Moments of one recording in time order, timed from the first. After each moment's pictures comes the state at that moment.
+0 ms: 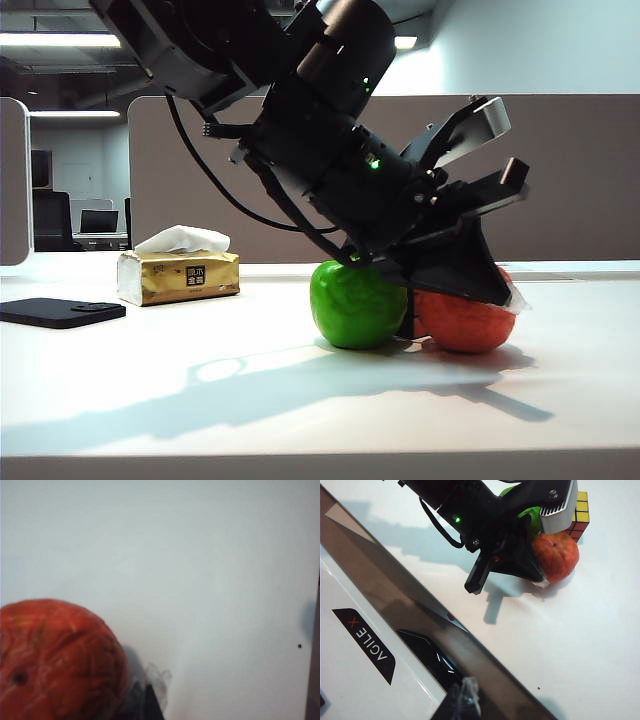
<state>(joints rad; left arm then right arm) -0.90 1.87 1.06 0.20 0.30 0.00 1.06 0.58 1.03 -1.22 0.18 0.19</state>
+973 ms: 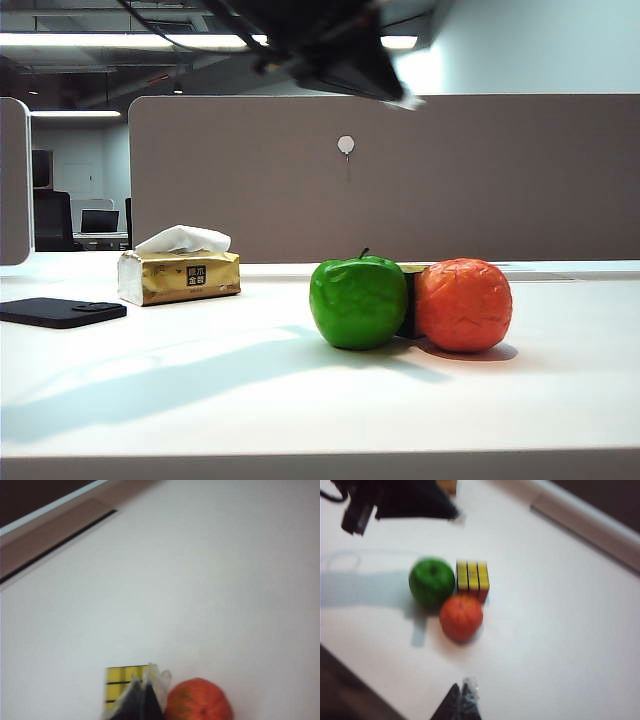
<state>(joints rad) -0.79 1.51 1.12 0.01 0.13 0.10 1.06 0.52 1.03 -1.04 0.49 0.05</state>
